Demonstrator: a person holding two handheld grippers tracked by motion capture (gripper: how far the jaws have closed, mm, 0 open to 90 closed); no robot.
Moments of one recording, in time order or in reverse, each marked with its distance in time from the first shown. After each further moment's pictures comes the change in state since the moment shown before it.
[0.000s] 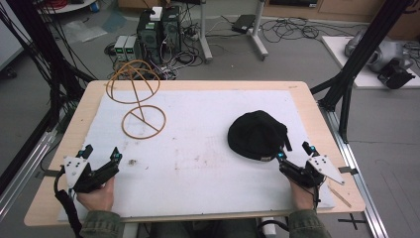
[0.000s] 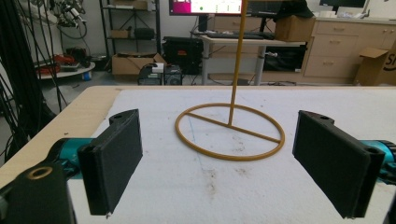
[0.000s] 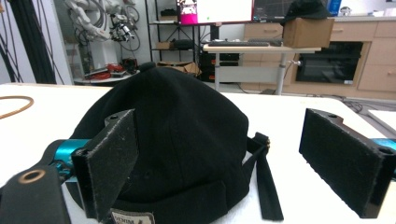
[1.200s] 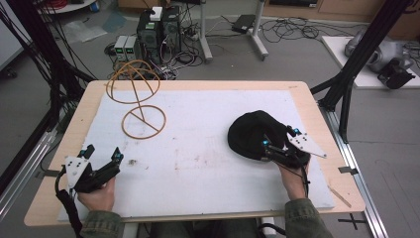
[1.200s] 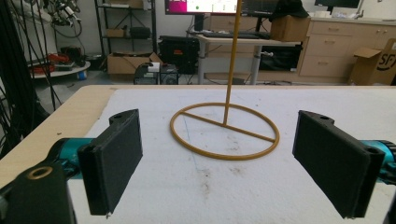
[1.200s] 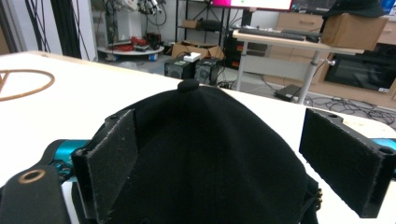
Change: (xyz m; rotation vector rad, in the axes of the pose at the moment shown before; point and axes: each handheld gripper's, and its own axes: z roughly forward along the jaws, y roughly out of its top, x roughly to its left) left arm -0.002 0.000 0.001 0.004 -0.018 -0.004; right arm 0.020 0.027 0.050 0.092 0.111 -0.113
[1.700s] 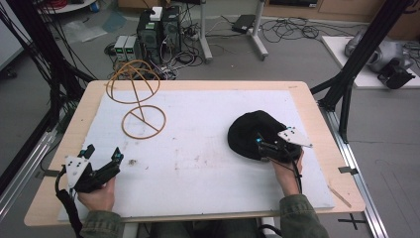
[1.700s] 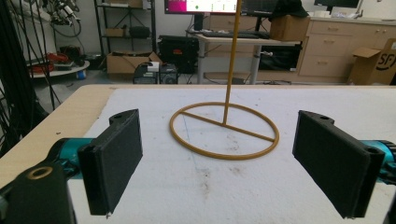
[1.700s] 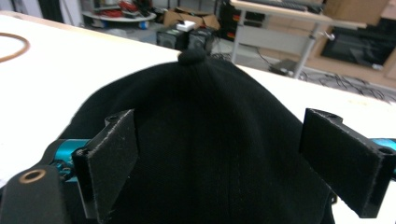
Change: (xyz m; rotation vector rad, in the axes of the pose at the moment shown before) left arm 0.000 0.000 0.000 0.000 -0.002 -0.002; right arm 0.008 -0.001 0.026 0.137 -0.031 -0.033
